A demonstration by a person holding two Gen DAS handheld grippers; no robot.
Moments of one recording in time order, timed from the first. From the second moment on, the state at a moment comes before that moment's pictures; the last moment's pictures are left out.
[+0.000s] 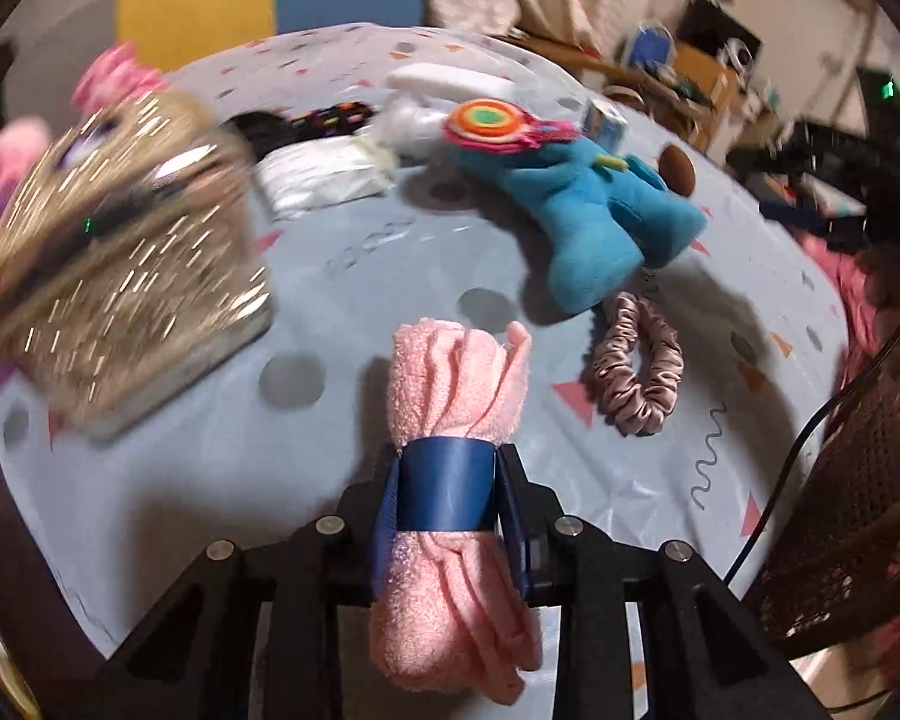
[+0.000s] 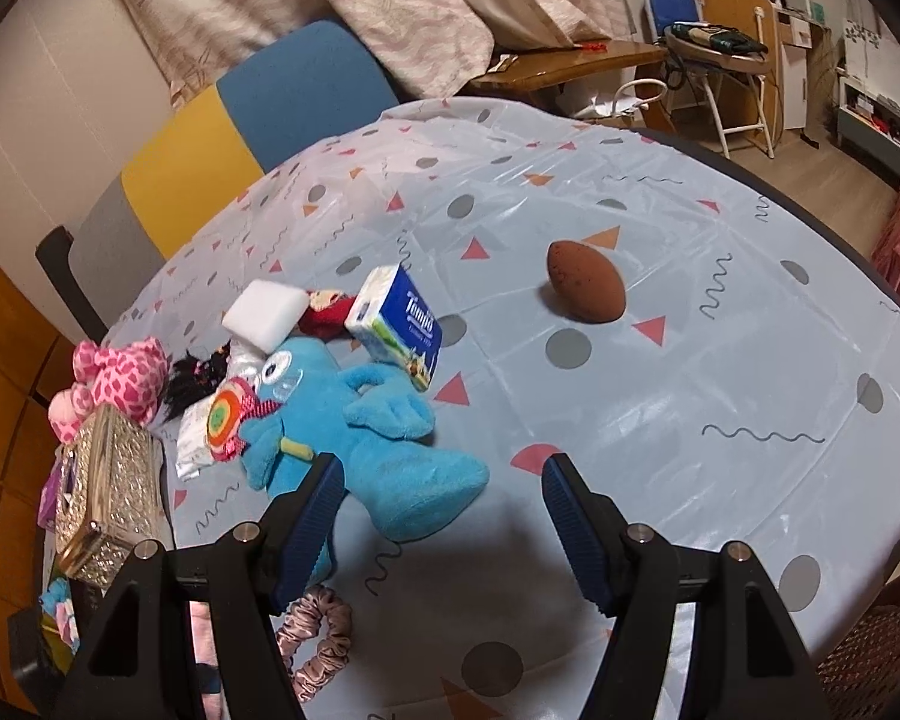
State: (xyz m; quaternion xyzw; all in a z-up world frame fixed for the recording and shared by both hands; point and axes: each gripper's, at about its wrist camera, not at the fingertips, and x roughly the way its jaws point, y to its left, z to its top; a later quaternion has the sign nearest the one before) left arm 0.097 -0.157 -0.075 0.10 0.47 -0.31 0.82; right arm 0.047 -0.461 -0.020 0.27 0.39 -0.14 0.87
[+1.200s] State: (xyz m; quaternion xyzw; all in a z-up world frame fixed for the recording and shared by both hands) left arm 0.087 -0.138 -0.090 0.03 0.44 -0.31 0.84; right arm 0.200 -0.463 -0.043 0.16 0.46 -0.21 0.84
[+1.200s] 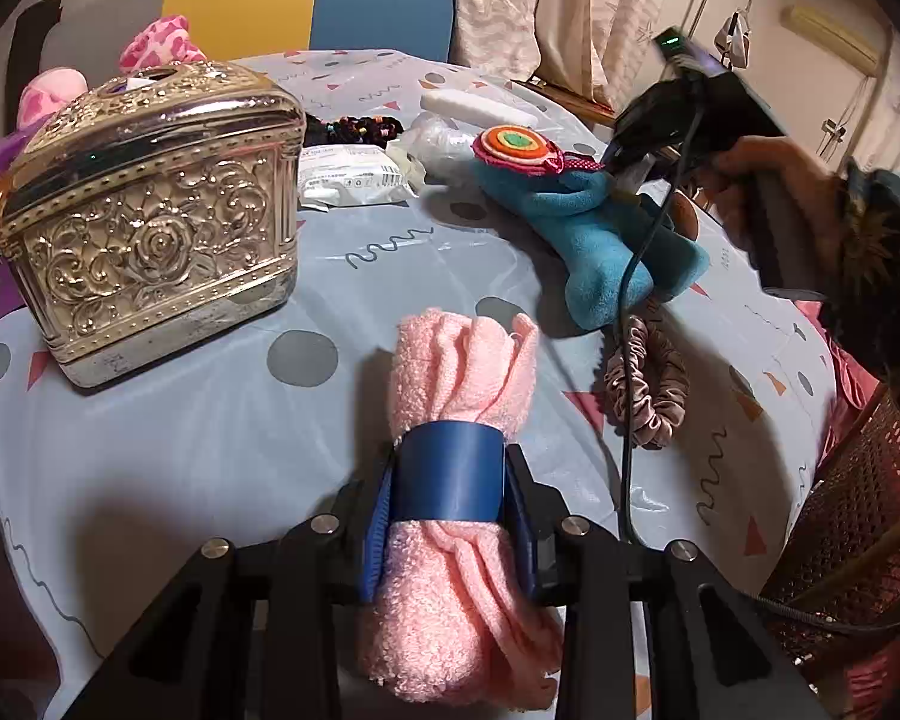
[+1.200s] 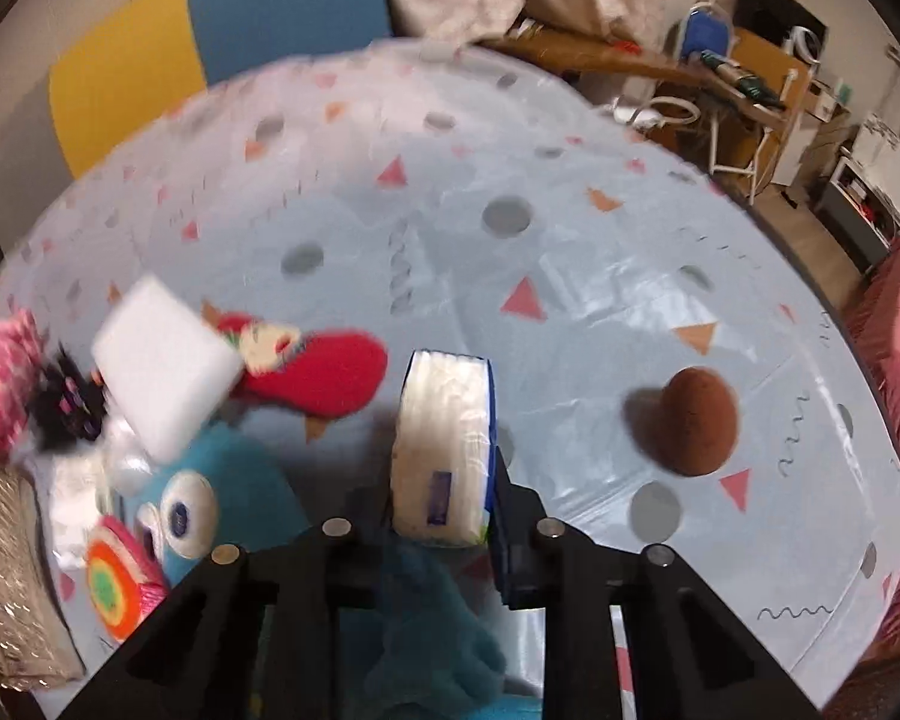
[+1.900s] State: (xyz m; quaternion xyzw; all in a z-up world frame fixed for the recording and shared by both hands) left arm 0.063 -0.087 -0.036 0.00 0.42 -0.27 0.87; right arm 0.089 -0.299 -0.031 0.15 0.45 0.08 0.88
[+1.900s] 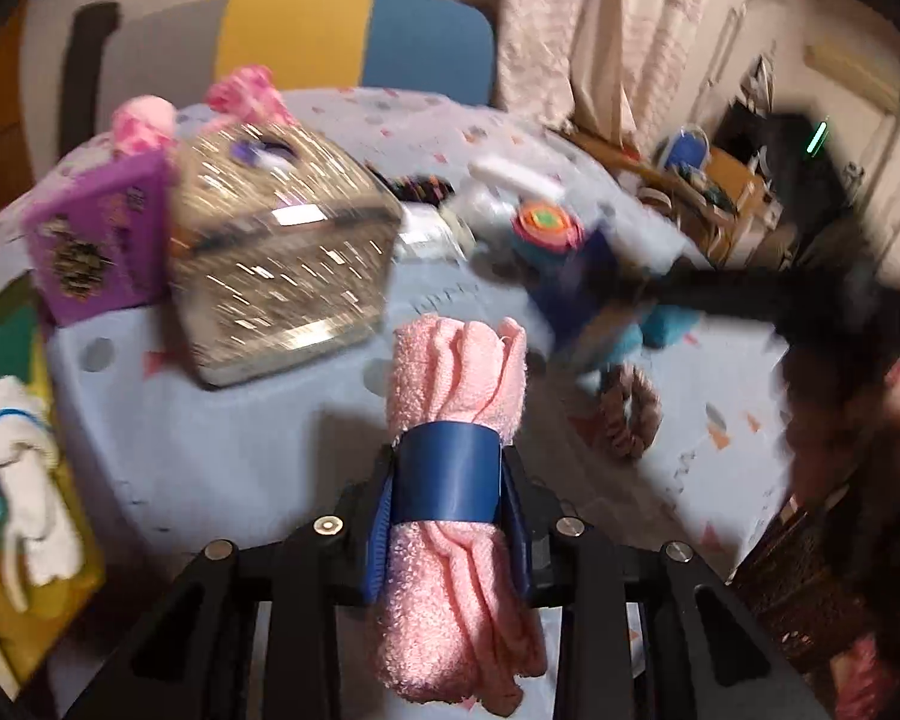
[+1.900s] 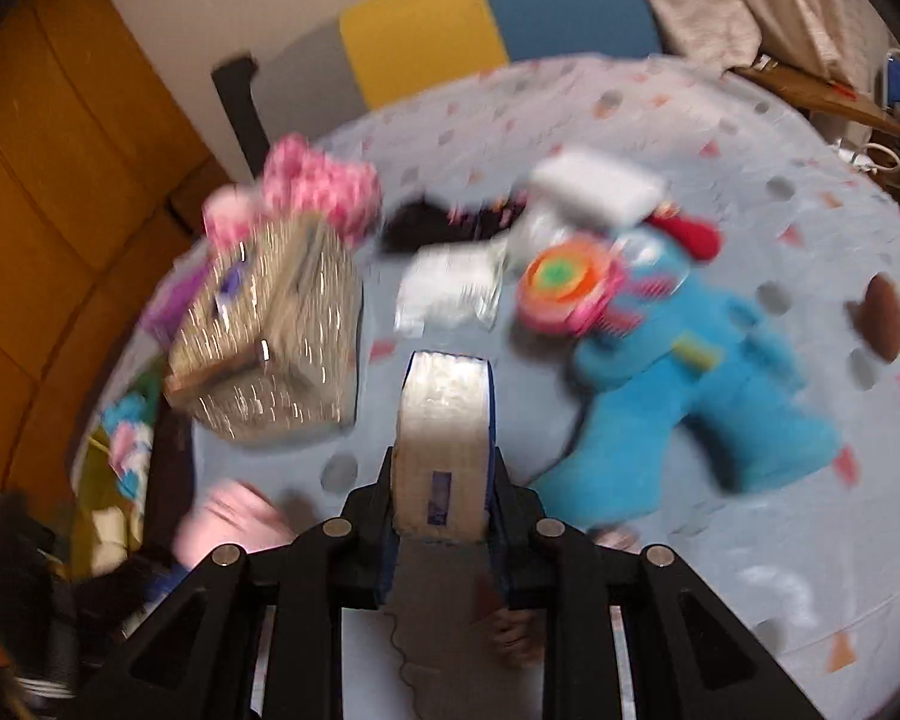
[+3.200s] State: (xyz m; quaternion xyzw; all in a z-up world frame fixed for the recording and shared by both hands) left arm 0.126 0.250 -0.019 -0.15 0.41 0.15 0.89; right arm 0.099 -0.271 -0.066 0.12 0.48 0.03 0.87
